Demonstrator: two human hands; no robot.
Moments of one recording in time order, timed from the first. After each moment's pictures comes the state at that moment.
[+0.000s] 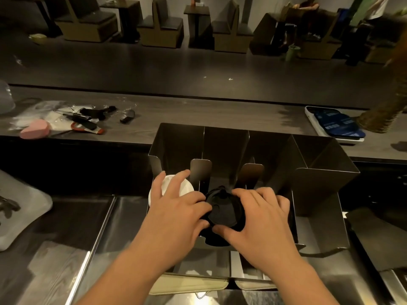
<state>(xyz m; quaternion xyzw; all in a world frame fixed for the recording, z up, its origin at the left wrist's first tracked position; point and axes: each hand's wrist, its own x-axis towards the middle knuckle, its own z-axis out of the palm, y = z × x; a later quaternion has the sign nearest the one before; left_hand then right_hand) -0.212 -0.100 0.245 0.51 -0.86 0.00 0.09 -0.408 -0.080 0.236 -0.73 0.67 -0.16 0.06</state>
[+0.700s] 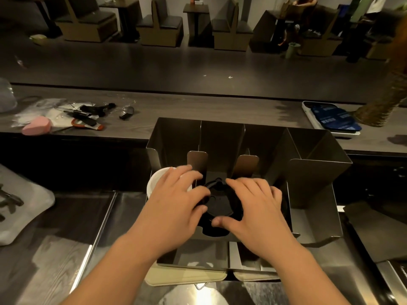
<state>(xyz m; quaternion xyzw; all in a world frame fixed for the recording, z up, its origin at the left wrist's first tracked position) -0.214 -0.097 0.251 0.50 -0.86 -0.02 0.12 -0.415 -0.078 0.244 -0.75 0.63 -0.14 0.10</state>
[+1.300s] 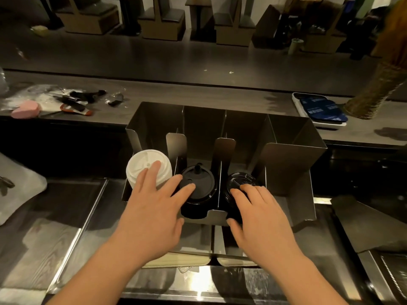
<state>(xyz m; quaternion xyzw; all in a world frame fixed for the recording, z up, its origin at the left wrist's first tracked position) -0.238 -0.054 0.234 0.55 -0.83 0.08 0.00 -0.468 -0.035 0.215 -0.77 0.63 -0.09 0.01</state>
